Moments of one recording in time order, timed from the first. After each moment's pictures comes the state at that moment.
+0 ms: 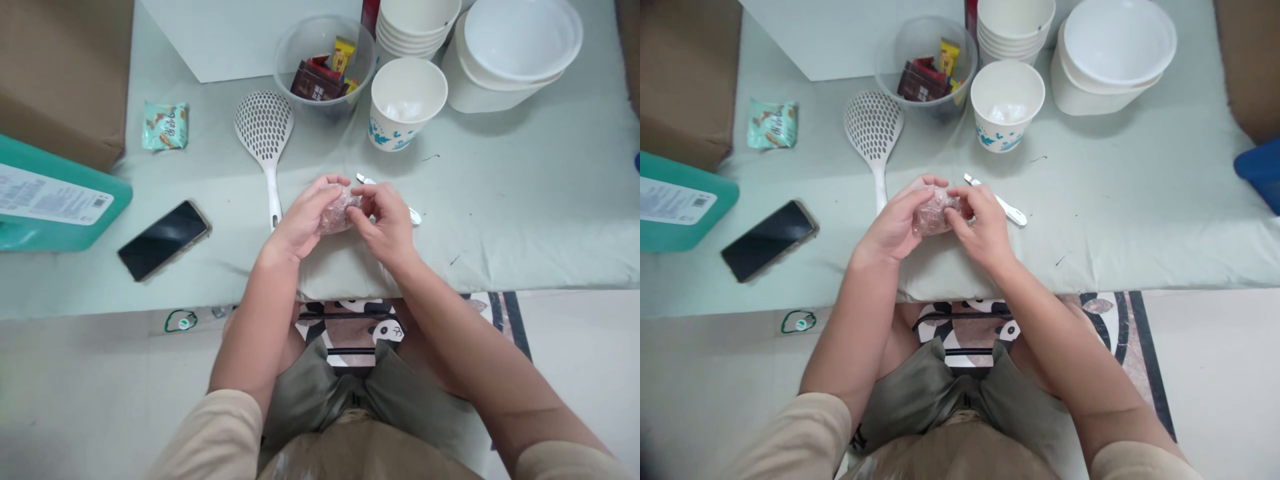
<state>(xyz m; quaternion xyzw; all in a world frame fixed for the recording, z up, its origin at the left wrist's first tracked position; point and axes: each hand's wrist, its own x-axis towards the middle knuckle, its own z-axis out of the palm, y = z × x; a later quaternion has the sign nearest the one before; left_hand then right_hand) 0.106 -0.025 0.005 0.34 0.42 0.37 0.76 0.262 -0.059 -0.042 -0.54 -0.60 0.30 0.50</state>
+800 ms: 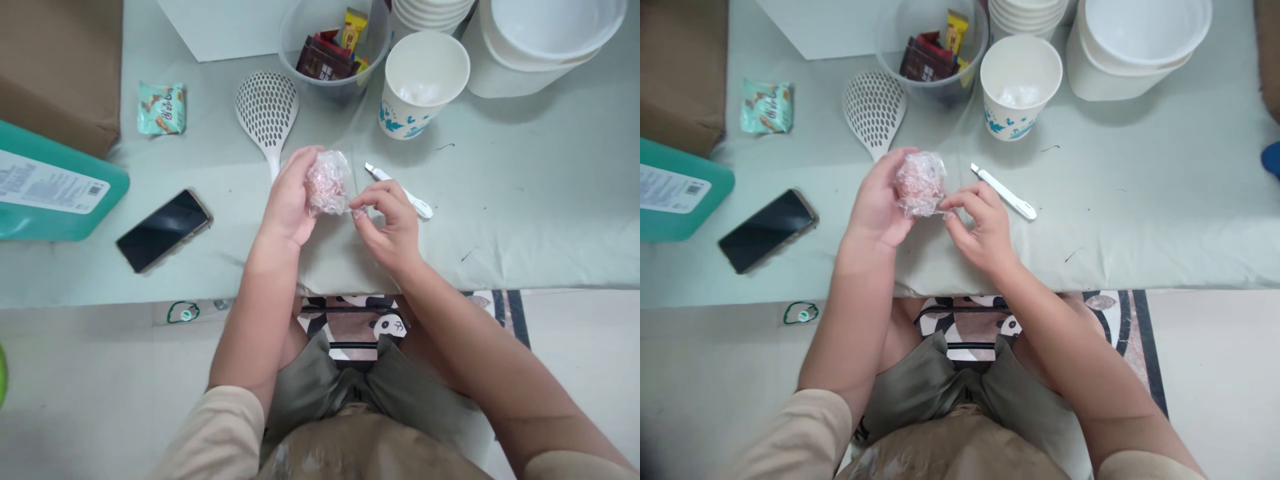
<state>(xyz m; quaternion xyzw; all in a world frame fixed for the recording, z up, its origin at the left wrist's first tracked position) 0.105 -0.013 0.008 0.26 0.48 0.50 0.68 0.251 -0.073 -0.034 -0.51 -0.67 0.19 0.50</state>
